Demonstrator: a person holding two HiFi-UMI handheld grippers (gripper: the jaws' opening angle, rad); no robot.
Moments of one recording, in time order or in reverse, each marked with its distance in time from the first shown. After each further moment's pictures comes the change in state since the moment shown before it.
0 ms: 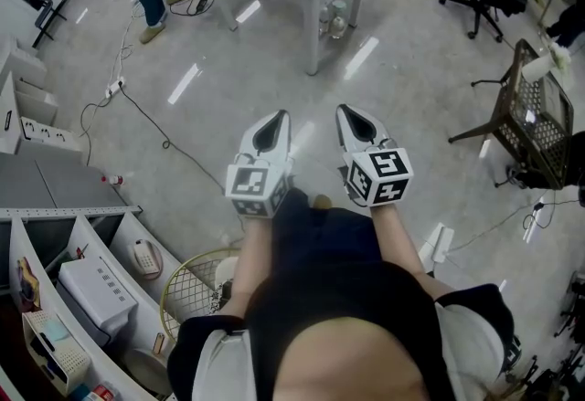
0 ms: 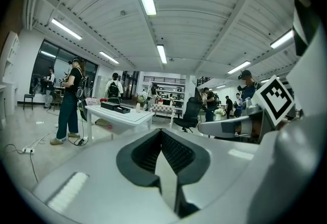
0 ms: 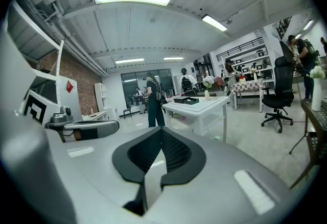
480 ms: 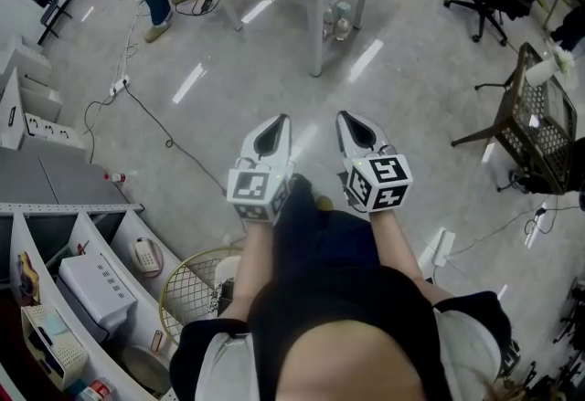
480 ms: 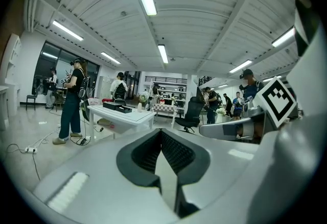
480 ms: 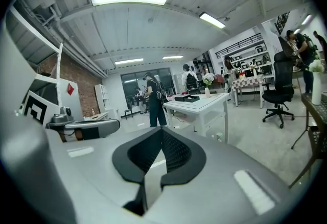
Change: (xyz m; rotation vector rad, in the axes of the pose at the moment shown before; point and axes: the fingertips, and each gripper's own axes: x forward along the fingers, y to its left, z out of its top) left arm -0.006 -0.003 -0.006 0.006 0.004 0.020; right arm -0.006 0.003 -0.010 0.031 0.011 0.015
